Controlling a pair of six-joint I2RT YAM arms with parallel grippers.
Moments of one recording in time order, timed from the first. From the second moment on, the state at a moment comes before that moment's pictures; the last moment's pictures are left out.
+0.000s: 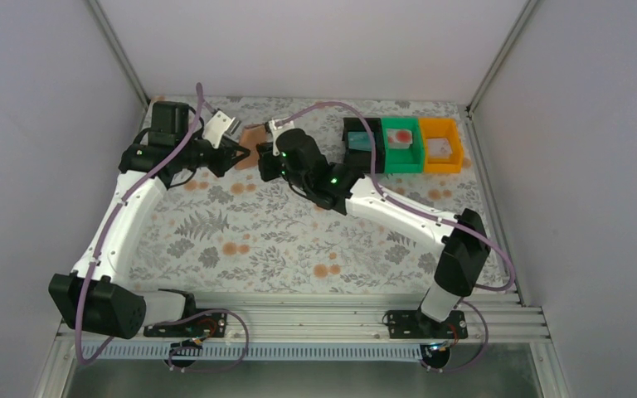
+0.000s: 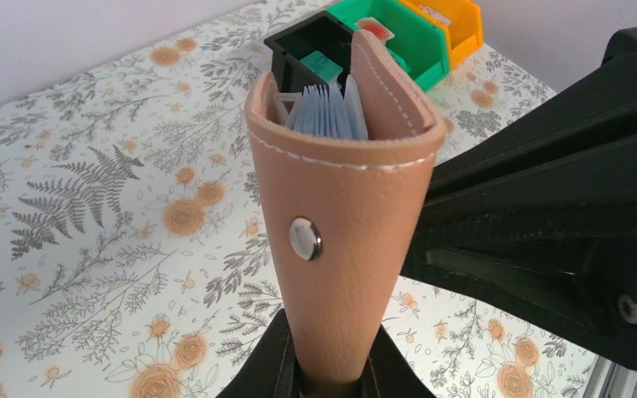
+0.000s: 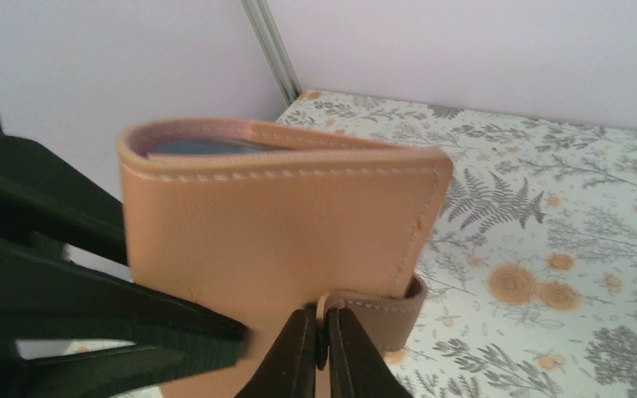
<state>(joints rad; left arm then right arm) -0.16 1.27 1.33 -0.79 0.64 0.26 0.98 1.70 1.52 -0.19 0.22 0.42</state>
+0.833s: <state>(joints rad) -0.19 1.22 1.33 -0.93 0.96 0.50 0.66 1.27 1.05 -0.06 -0.43 0.10</state>
